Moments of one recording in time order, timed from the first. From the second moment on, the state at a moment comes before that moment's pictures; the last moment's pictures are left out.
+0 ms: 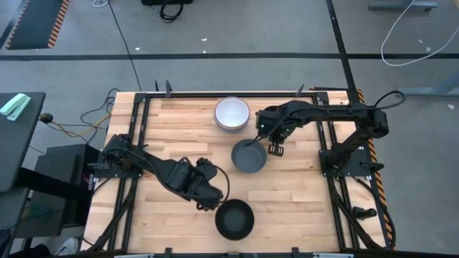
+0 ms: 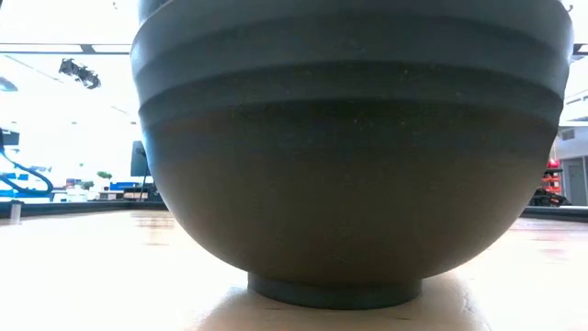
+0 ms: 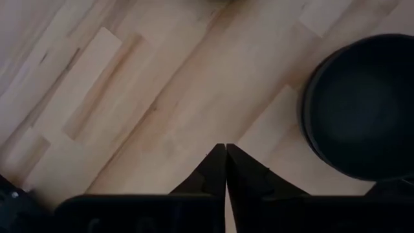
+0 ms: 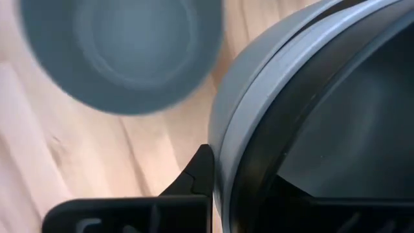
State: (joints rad) left arm -0.46 1.91 2.03 -1.57 -0.29 -1.12; right arm -0.15 1.53 1.33 -1.24 0.09 0.10
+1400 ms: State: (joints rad) left arm -0.49 1.91 2.03 -1.57 -0.32 -1.20; right arm 0.17 1.92 1.60 -1.25 0.07 0.10
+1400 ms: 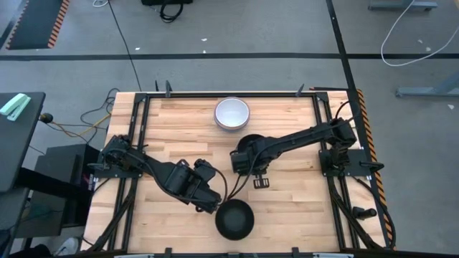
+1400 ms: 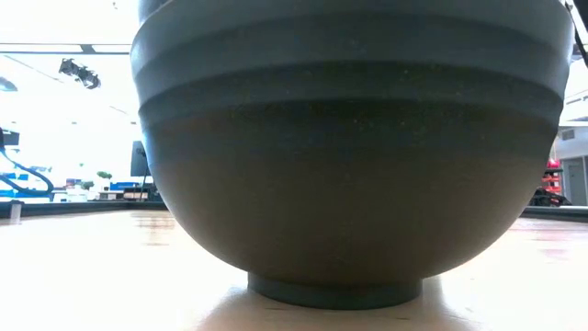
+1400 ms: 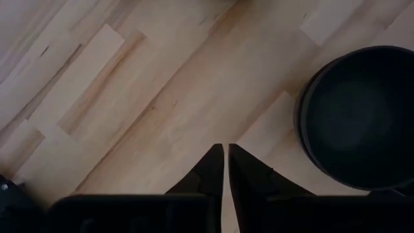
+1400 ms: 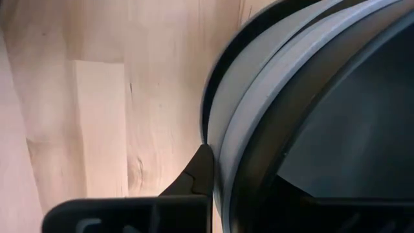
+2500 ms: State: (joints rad) left arm -0.50 1.91 2.03 -1.57 -0.37 -1.19; right arm 0.18 1.92 1.46 -1.16 0.14 0.24
